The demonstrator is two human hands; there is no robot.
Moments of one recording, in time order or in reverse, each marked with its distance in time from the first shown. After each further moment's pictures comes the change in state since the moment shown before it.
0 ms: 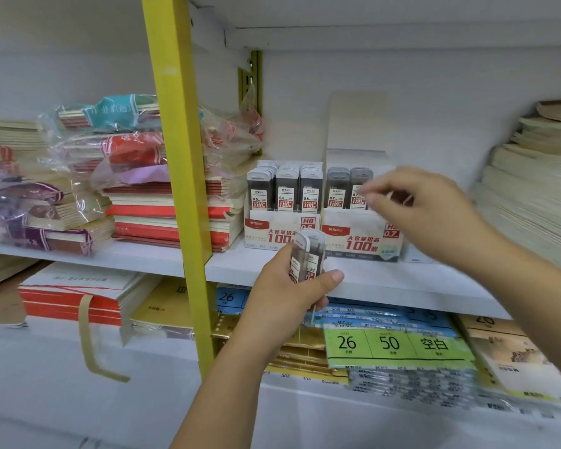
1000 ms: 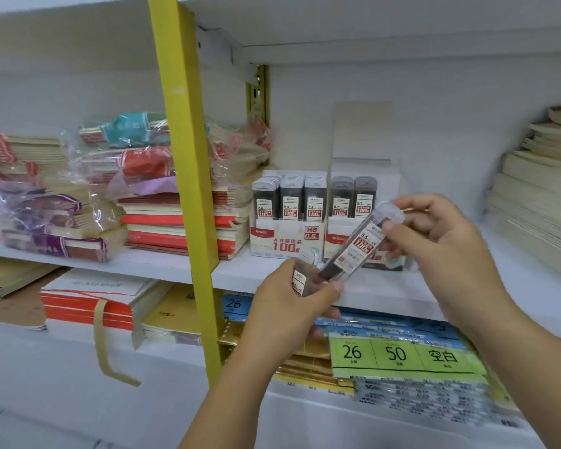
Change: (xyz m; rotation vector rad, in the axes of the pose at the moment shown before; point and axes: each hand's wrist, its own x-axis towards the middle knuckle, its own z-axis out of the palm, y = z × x) left_hand -0.007 0.006 0.006 0.110 0.066 -0.097; right_hand -0.037 0.001 0.019 0.800 0.184 0.141
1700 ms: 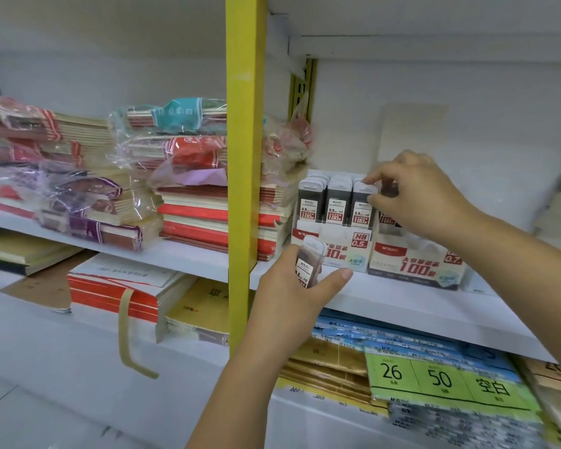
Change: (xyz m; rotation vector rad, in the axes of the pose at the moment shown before) left_hand 0.012 -0.005 -0.046 0.172 0.207 0.199; right_hand 0.111 0.011 0.057 -1.077 -0.230 -0.225
